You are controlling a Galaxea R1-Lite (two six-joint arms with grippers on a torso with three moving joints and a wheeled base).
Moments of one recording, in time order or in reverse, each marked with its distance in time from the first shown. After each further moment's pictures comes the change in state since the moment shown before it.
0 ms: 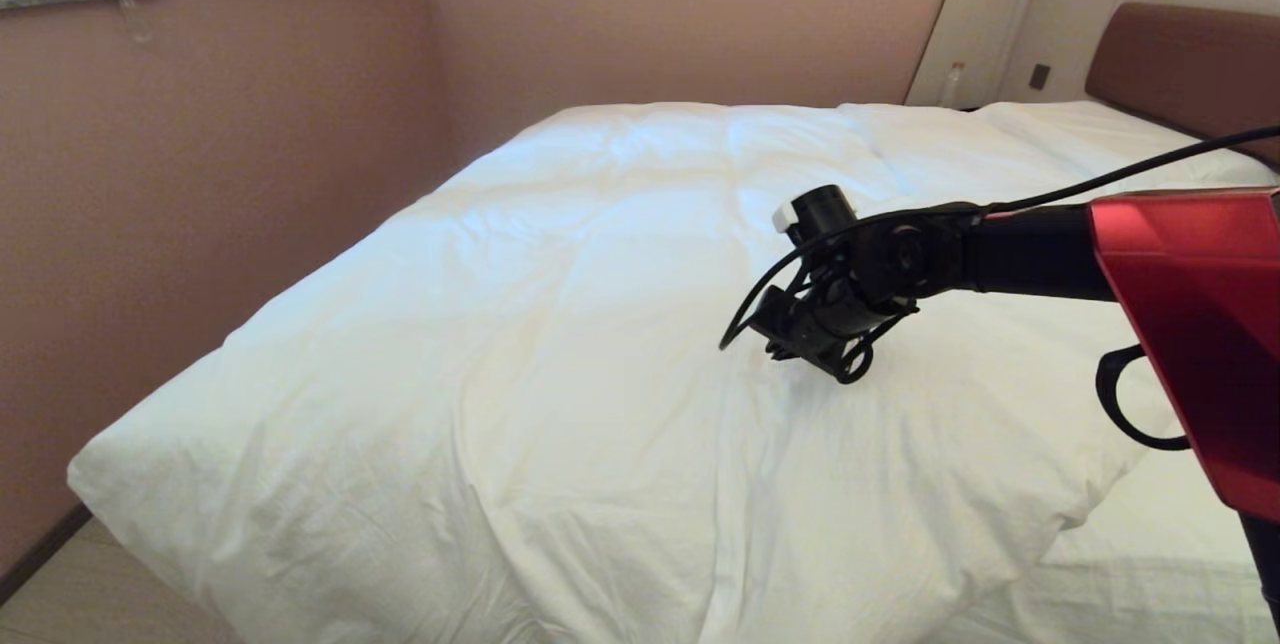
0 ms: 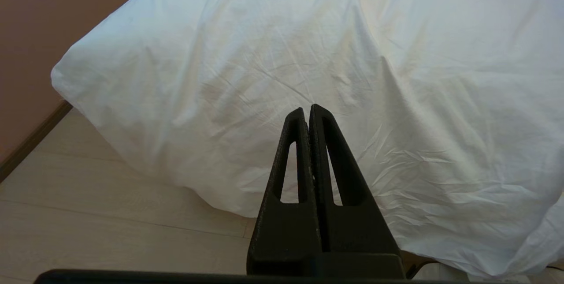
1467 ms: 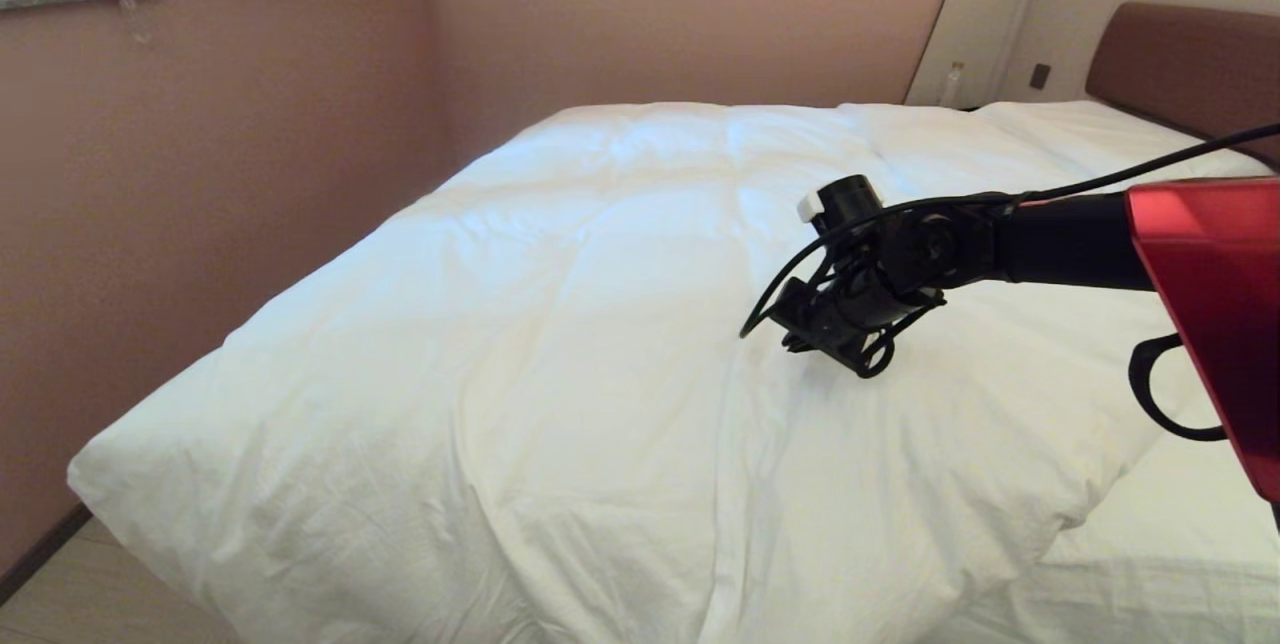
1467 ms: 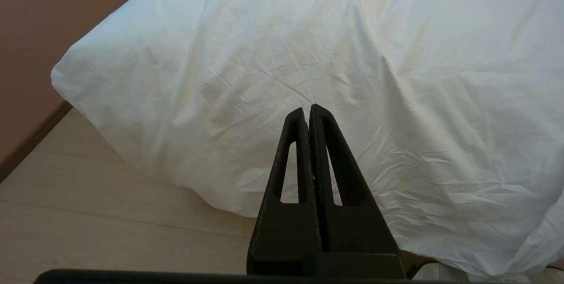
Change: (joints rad) left arm 0.001 0.000 0.000 0.000 -0.001 0.000; right arm -0.039 -0.039 0.035 -0.004 0.023 0.007
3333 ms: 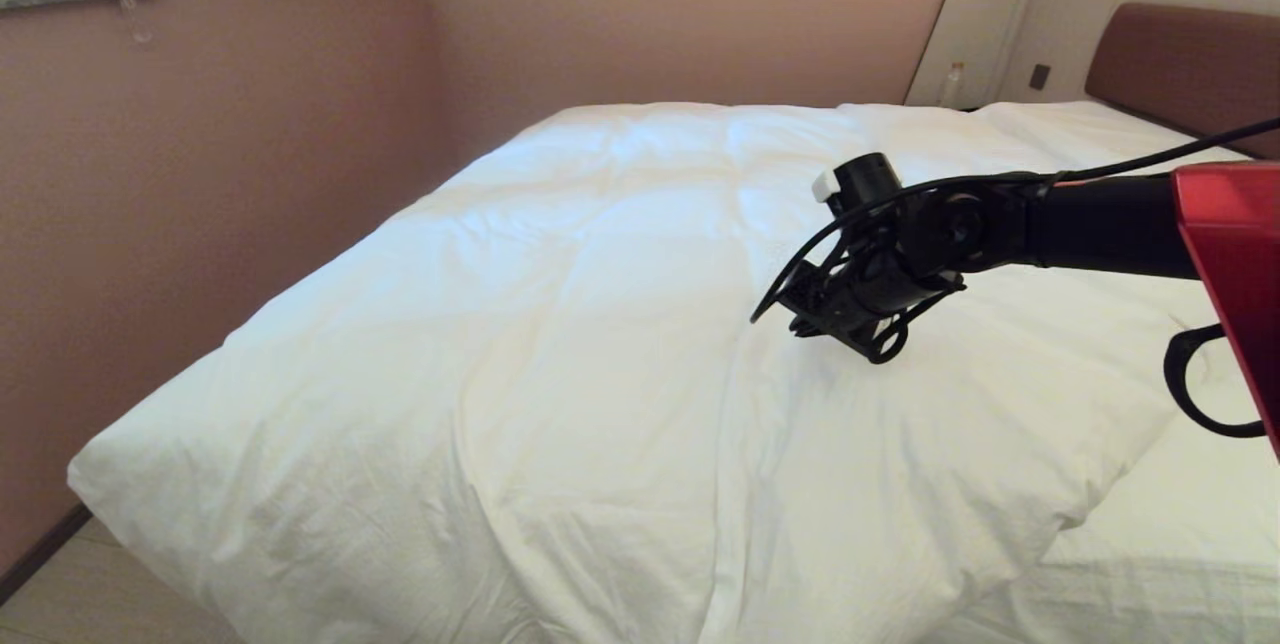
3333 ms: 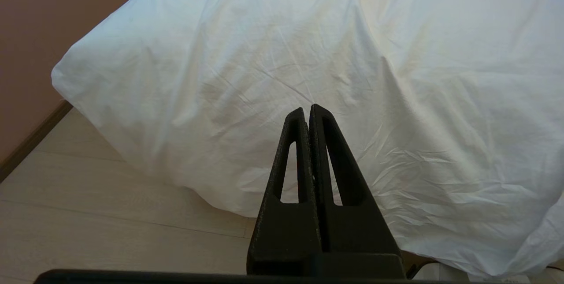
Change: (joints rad) left arm 0.000 0.000 0.000 0.000 0.001 0.000; right arm -0.013 -0.038 -0.005 0.010 -0.001 -0.021
